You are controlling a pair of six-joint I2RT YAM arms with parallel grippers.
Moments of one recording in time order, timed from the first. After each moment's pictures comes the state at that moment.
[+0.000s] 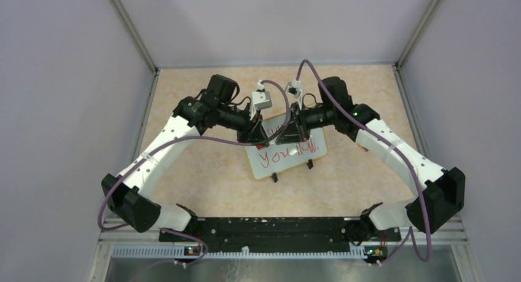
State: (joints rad) left arm -0.57 1.39 1.44 -0.91 0.85 0.37; right arm 0.58 1.35 1.24 -0.49 -0.92 0.12
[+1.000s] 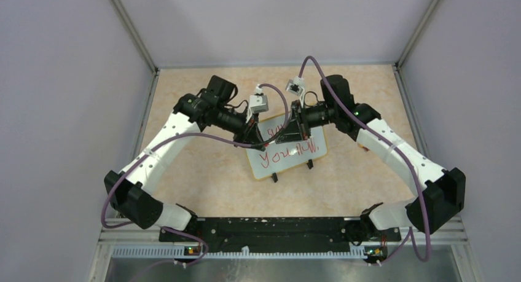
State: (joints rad) left arm -0.53 1.42 1.46 -1.02 0.98 0.50; right arm 0.57 1.35 1.24 -0.43 -1.00 0.16
